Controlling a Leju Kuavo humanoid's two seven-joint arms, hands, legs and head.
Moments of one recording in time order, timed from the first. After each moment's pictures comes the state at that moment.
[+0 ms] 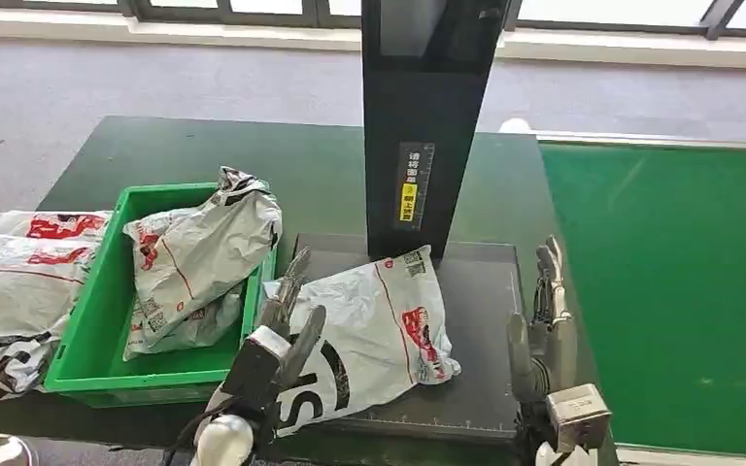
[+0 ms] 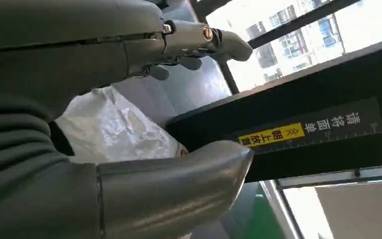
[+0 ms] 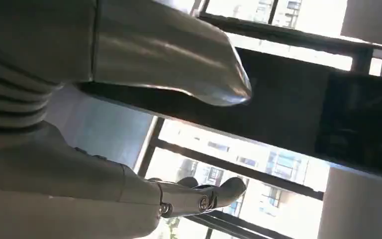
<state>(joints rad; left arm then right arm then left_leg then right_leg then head) 0.00 -0.23 -0.27 -1.43 -0.50 0.05 -0.55 0.09 0.15 0.12 -1.69 0.13 -0.06 -0.70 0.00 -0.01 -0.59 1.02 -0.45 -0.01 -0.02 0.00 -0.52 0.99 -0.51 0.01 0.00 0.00</state>
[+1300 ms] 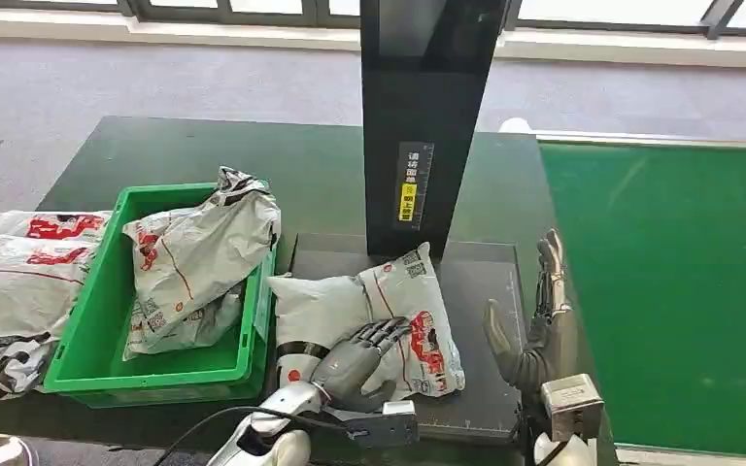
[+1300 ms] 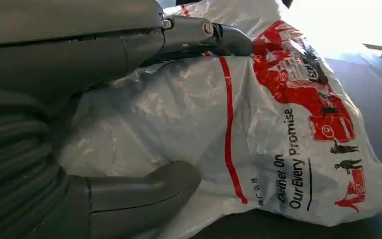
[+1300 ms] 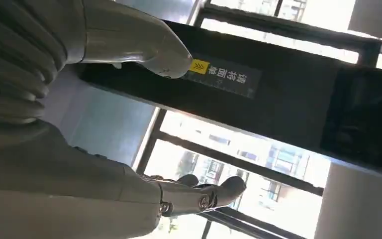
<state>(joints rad) -0.17 -0.16 -0.54 -1.04 -1.06 -0.02 -0.37 0.07 0.13 0.12 -1.66 0.15 -0.11 -0.70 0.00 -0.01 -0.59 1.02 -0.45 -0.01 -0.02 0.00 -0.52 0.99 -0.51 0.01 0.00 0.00</state>
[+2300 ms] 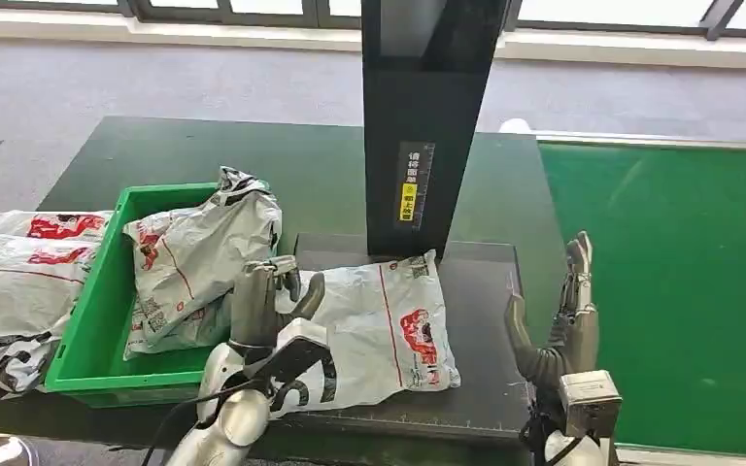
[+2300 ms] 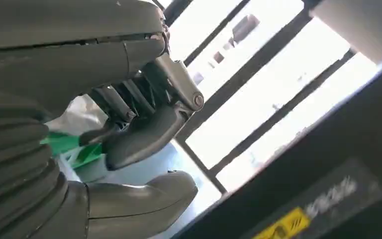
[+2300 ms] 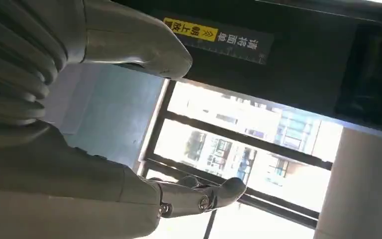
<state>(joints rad) -0.11 -0.15 -0.34 -1.37 -0.77 0.50 -0.56 0.07 0.14 0.07 -1.66 0.14 -0.16 -0.70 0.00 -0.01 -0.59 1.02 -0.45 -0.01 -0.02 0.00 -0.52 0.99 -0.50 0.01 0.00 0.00</state>
